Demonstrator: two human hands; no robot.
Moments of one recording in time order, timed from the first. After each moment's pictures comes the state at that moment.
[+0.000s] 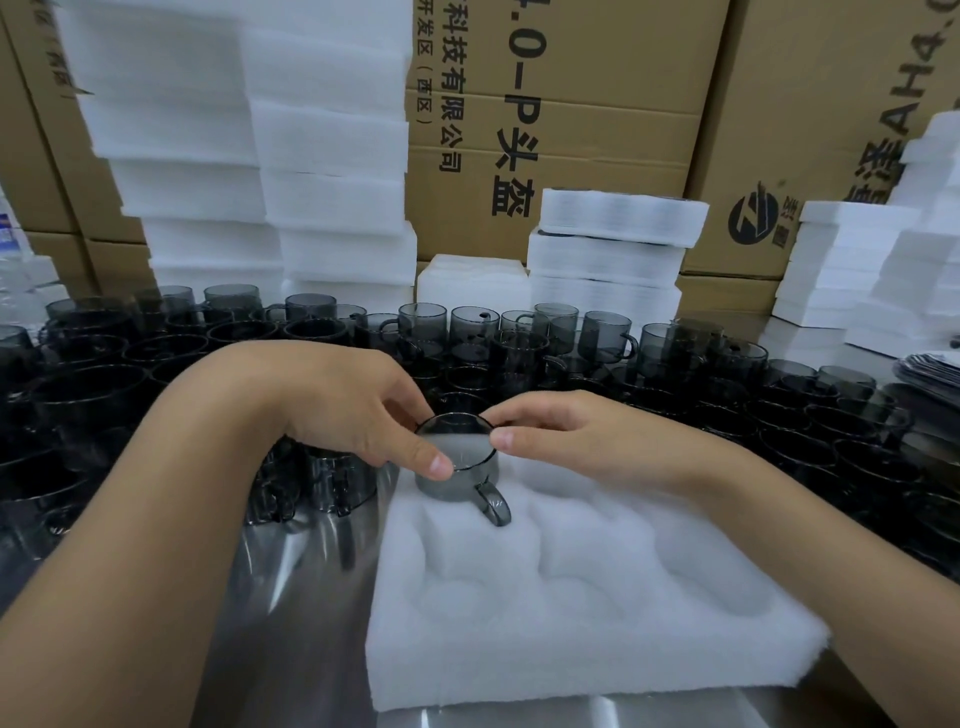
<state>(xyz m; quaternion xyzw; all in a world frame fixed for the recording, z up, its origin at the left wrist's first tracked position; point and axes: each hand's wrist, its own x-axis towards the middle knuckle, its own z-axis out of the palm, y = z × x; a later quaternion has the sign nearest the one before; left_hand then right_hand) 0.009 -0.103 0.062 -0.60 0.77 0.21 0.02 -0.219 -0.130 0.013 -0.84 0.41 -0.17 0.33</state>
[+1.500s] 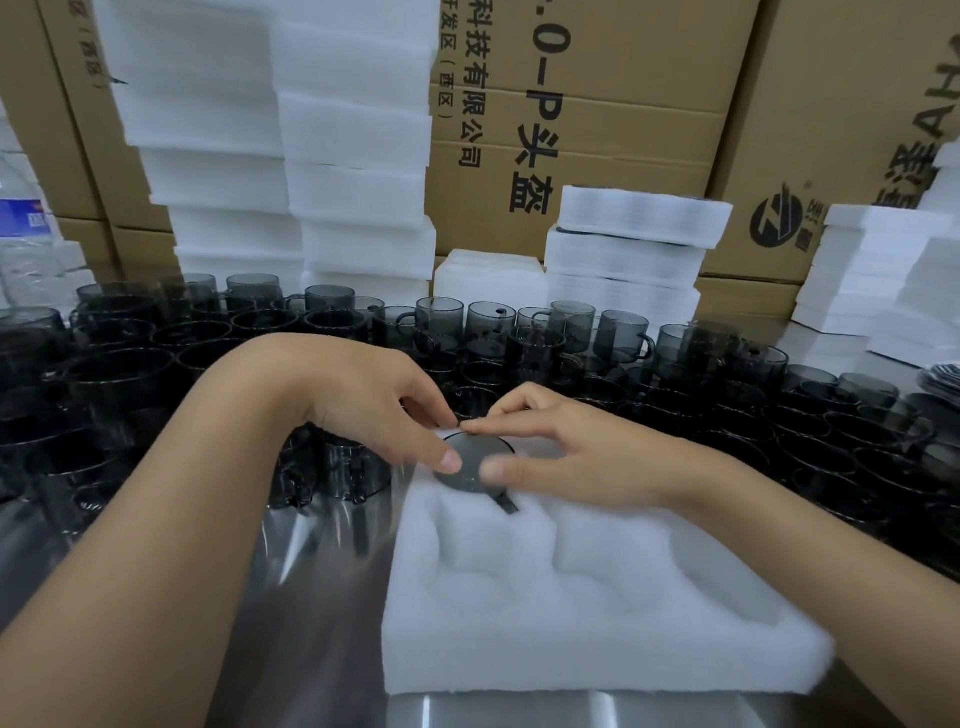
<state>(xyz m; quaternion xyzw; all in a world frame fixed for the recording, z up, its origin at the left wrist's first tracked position) 0.012 -0.110 0.058 -0.57 0.79 0.24 0.02 -0.205 -0.137 0.000 -0.88 0.38 -0.15 0.24</state>
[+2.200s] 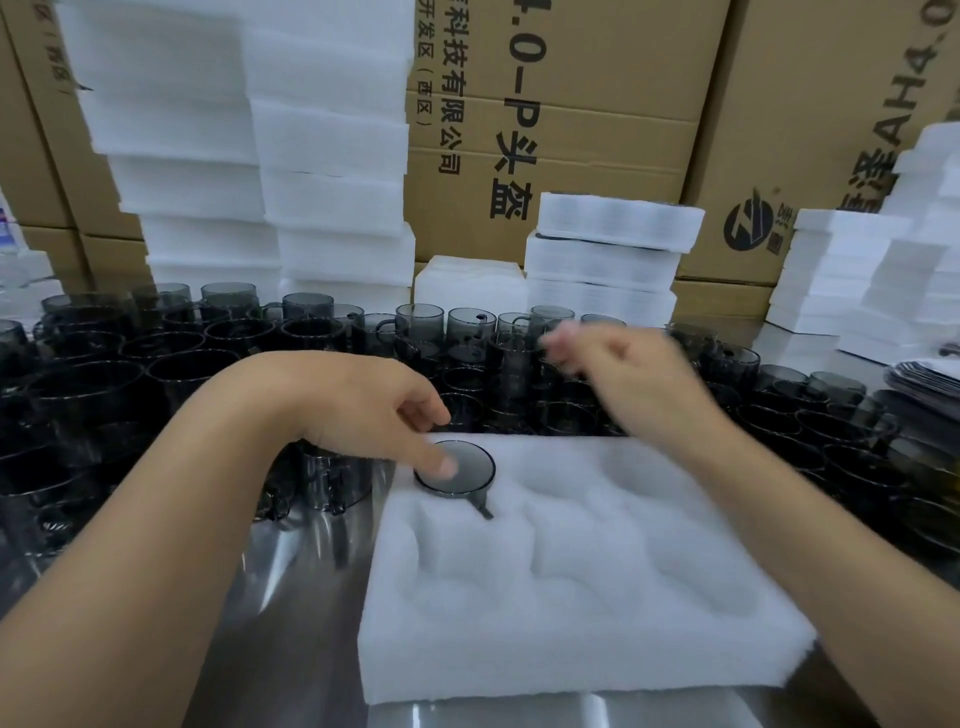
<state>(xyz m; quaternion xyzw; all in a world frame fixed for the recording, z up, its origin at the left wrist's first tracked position) 0.000 -0.109 0.053 -0.59 0.78 0.20 -0.01 -0.231 -0.143 0.023 -0.75 0.47 -0.45 0.14</state>
